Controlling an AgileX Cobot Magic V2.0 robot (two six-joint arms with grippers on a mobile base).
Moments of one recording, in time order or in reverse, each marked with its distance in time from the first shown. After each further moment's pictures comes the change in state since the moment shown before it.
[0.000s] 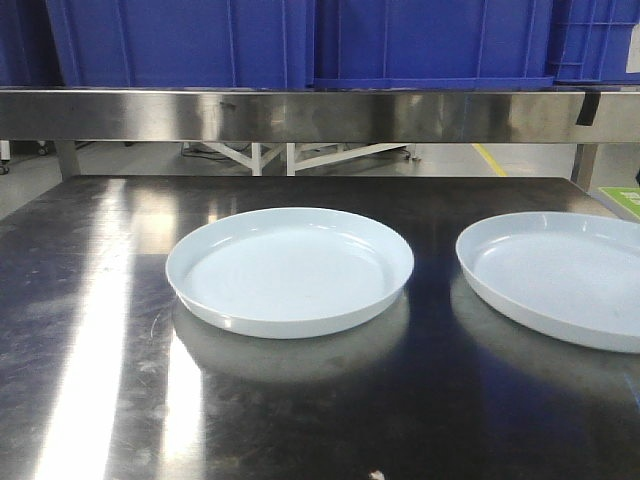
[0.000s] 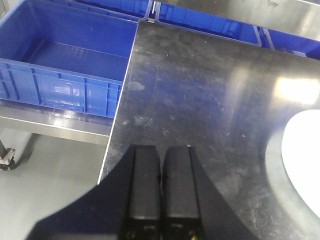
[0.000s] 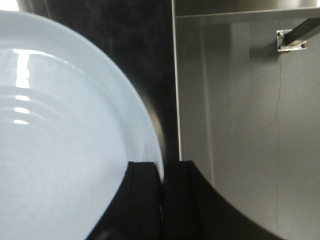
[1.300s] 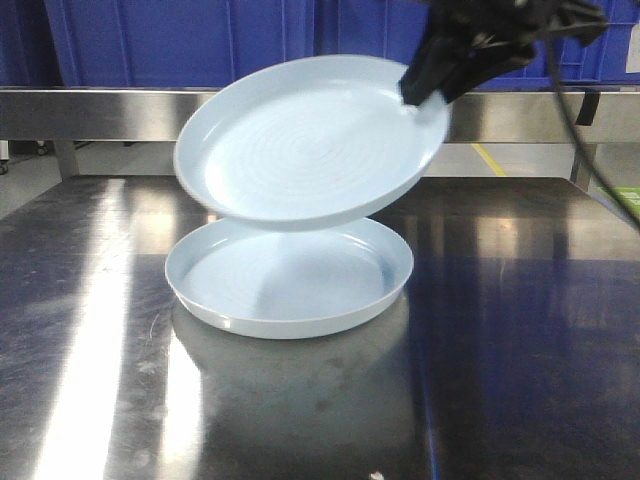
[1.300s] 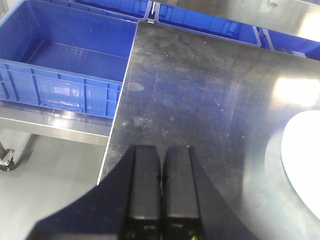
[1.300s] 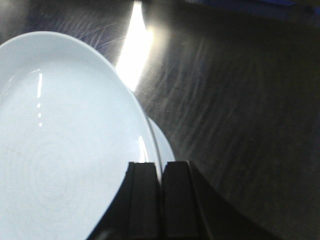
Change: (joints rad) left arm 0.000 -0.001 0.000 0.000 0.000 0.000; right arm 0.495 0.042 -0.329 0.116 -0.045 0.000
